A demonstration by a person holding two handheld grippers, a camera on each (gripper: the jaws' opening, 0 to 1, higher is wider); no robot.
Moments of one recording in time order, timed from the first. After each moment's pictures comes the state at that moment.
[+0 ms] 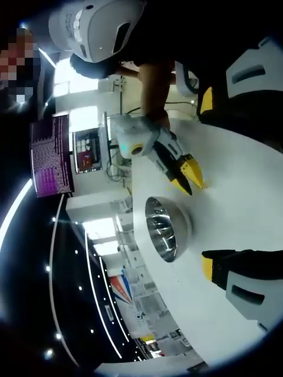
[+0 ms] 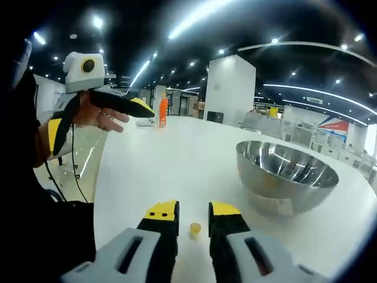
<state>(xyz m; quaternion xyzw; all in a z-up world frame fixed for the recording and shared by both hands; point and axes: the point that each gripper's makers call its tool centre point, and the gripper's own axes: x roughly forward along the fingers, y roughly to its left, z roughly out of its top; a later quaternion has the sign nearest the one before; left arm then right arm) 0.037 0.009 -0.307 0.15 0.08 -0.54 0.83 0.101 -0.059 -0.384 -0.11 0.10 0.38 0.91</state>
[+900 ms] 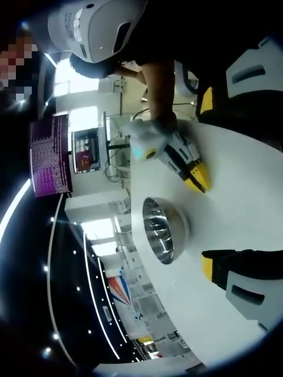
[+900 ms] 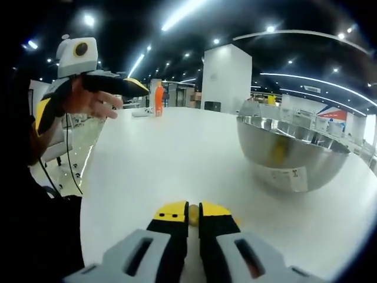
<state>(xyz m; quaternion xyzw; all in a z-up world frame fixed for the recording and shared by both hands) 0.038 0.009 -0.313 0.14 0.09 -0.54 0.82 0.101 -0.058 -0.411 -0.10 0.13 0.37 0.91</state>
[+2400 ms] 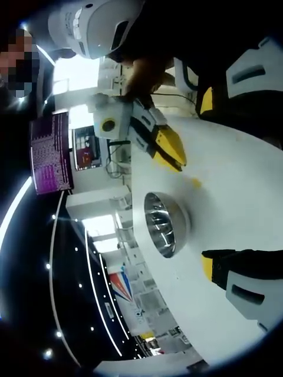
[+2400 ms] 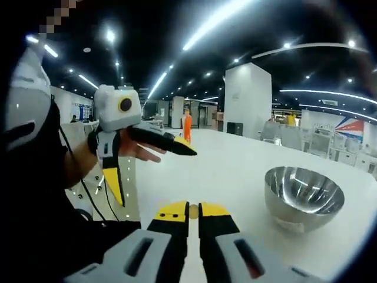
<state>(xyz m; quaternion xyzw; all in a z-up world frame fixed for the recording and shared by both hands) 0.041 0.017 -0.306 0.15 0.08 -0.53 0.83 0.040 -0.029 -0.291 -0.06 0.05 0.46 0.88</state>
